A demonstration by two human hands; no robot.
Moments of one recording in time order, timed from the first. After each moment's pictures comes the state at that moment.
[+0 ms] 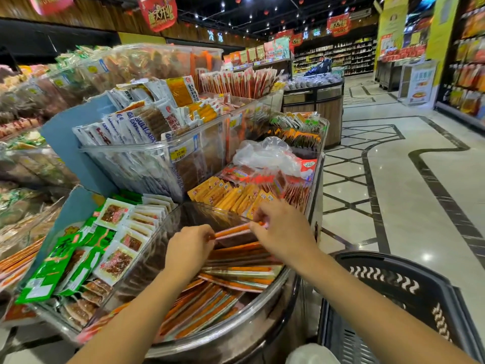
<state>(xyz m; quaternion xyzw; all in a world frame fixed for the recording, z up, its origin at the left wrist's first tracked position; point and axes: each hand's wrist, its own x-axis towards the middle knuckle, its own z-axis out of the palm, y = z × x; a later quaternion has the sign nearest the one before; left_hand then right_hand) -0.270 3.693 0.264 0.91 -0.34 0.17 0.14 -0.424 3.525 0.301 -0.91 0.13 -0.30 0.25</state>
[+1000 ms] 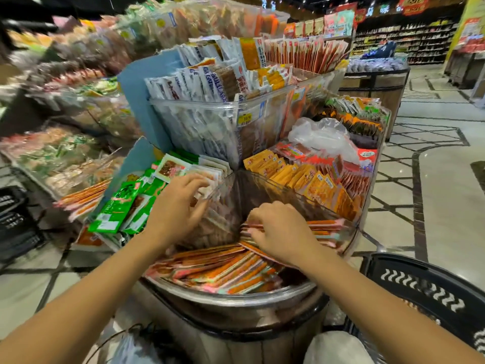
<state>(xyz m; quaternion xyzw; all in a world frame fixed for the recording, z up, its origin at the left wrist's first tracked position) -0.230 3.818 0.289 0.85 -0.41 0.27 0.19 -0.372 3.612 0.284 -0.98 -0.02 -0.15 0.11</state>
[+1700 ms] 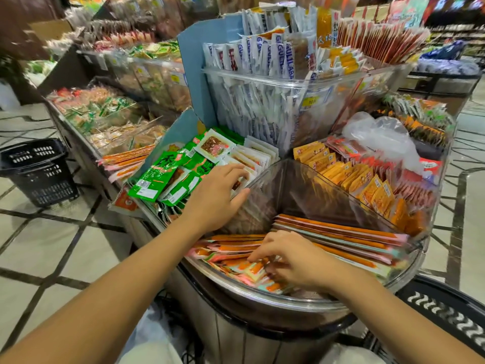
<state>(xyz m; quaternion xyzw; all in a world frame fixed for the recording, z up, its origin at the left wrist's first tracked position) -0.228 3.827 0.267 0.87 -0.36 0.22 0.25 -0.353 3.639 0.244 -0.96 -0.21 0.04 0.17</state>
